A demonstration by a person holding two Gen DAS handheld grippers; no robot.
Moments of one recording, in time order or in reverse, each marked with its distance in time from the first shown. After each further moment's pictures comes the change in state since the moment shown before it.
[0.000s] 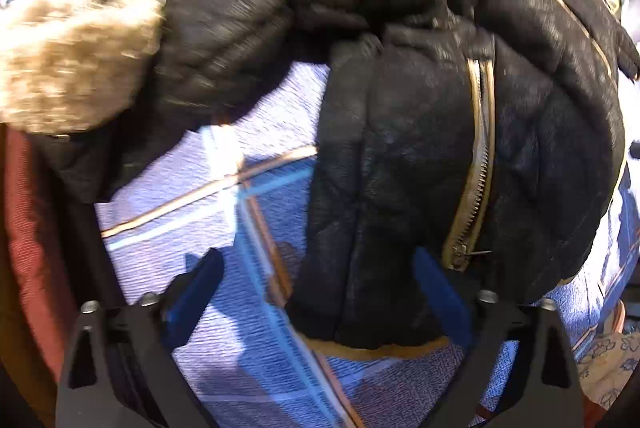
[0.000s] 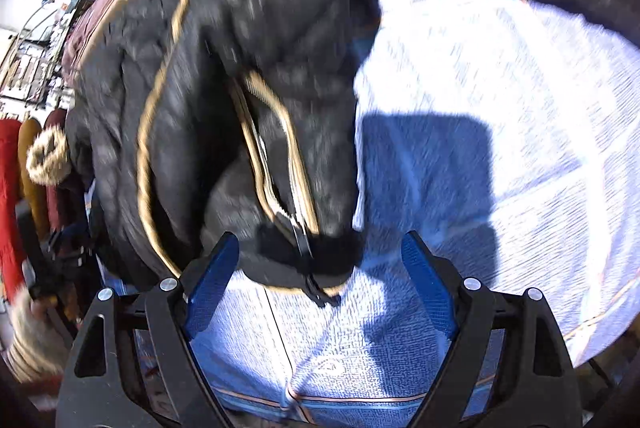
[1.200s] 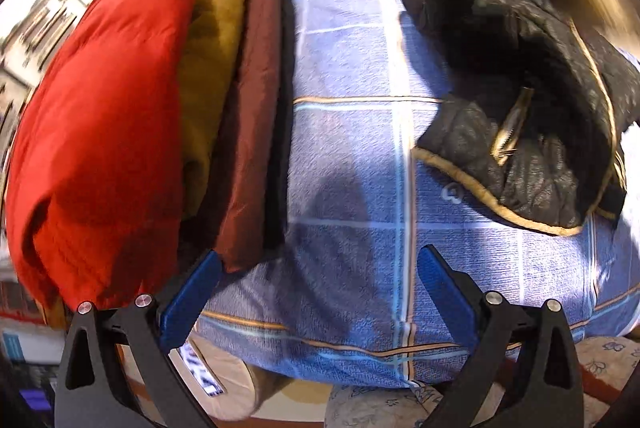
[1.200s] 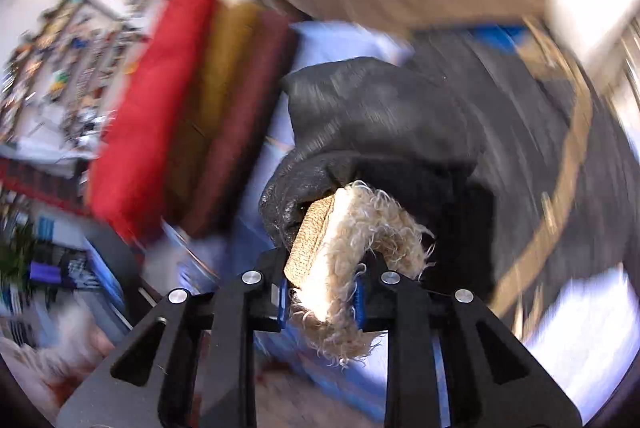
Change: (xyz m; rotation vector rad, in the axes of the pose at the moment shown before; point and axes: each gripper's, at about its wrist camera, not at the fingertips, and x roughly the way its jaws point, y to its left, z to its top) left arm -0.158 0.023 -0.152 -0.430 -0.073 0.323; right arm -0.103 0.347 0.026 -0.733 0.011 0.297
